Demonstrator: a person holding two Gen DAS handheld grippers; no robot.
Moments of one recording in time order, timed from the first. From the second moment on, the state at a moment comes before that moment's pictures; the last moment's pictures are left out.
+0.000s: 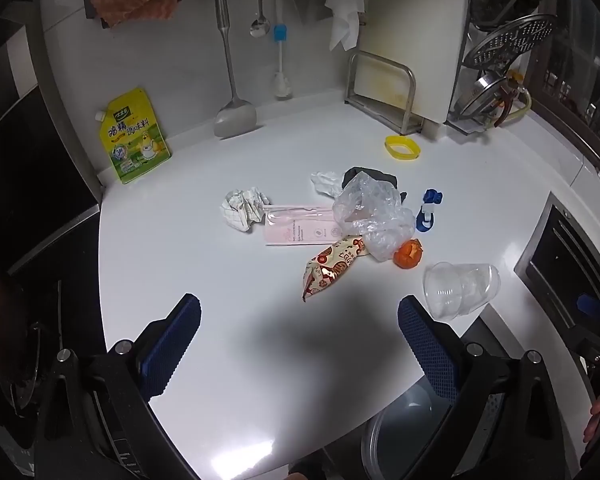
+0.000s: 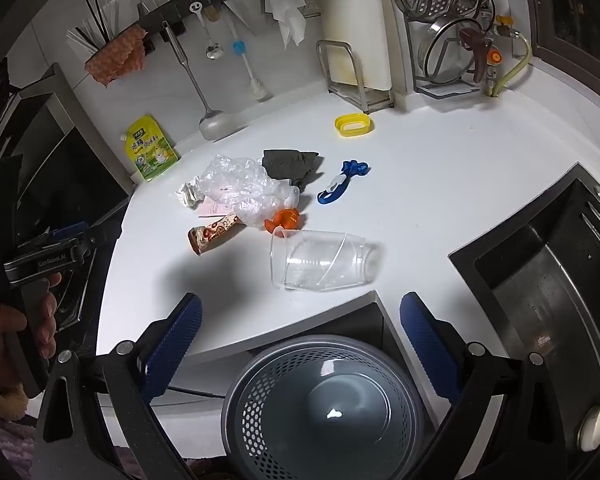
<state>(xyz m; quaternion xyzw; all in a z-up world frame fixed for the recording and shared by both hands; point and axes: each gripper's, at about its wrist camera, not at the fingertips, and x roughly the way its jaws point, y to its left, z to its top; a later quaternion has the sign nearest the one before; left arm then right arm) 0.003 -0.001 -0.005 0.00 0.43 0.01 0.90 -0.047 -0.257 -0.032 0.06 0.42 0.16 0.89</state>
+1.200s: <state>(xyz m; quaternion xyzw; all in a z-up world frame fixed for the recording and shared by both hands) 0.004 0.005 -0.016 -0.01 0.45 0.02 0.89 -0.046 -0.255 -0.038 0.07 0.43 0.16 0.89</state>
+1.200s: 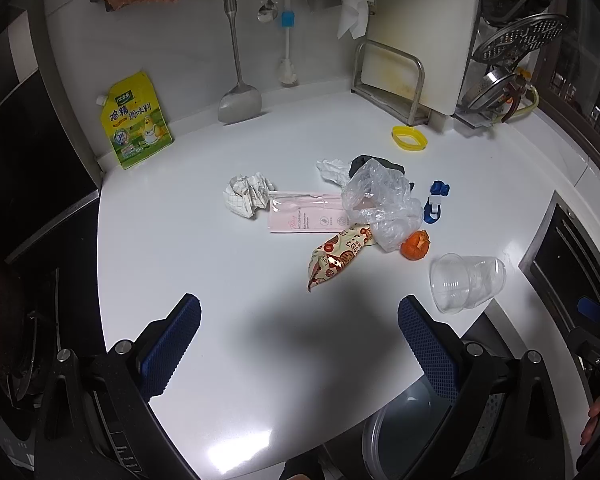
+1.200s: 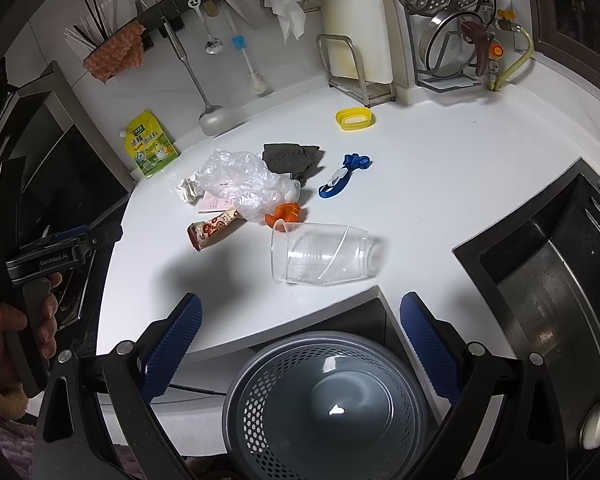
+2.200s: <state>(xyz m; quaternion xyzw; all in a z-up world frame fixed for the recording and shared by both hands) 0.005 0.009 -0.016 -0.01 0.45 0.01 0.89 -0.047 -0.257 -0.039 0.07 0.44 0.16 0.88</state>
